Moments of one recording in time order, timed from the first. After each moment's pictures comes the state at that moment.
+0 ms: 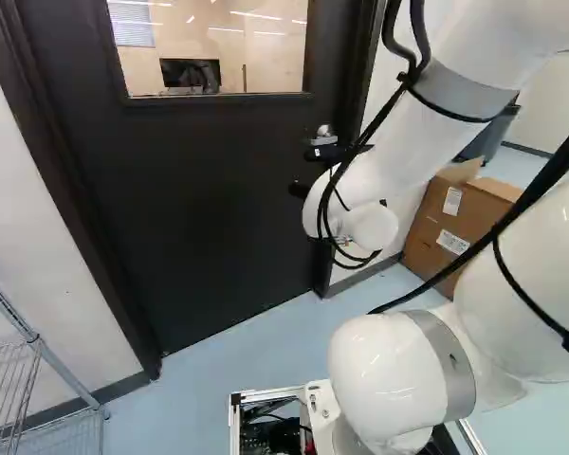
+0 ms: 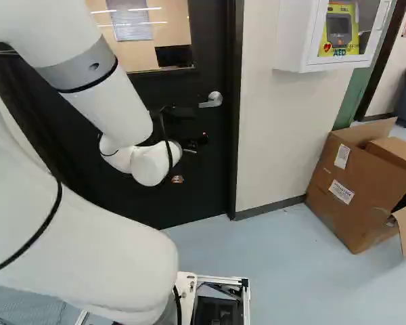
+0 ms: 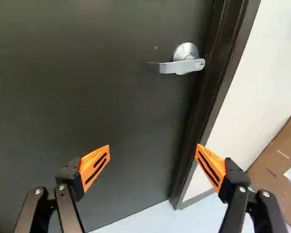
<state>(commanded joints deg) -0.8 13.5 -13.6 0.0 50.0 0.0</state>
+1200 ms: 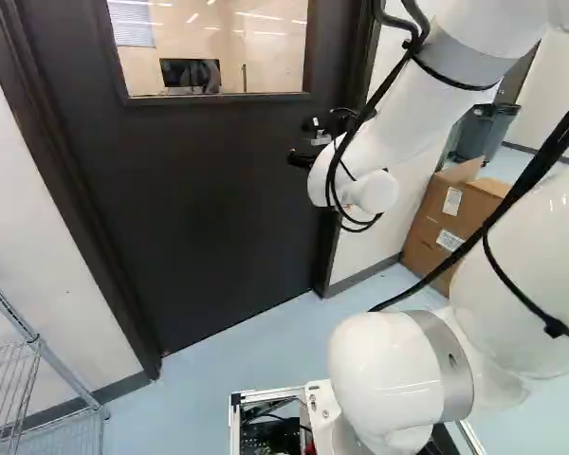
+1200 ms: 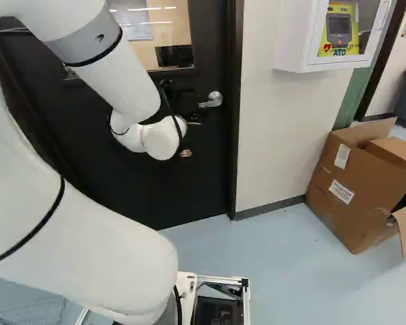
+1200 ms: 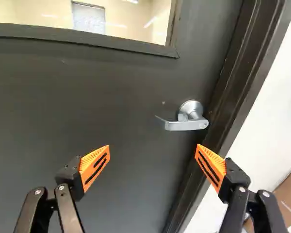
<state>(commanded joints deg) -4.6 11.4 -23.6 -11.9 51.0 0.0</state>
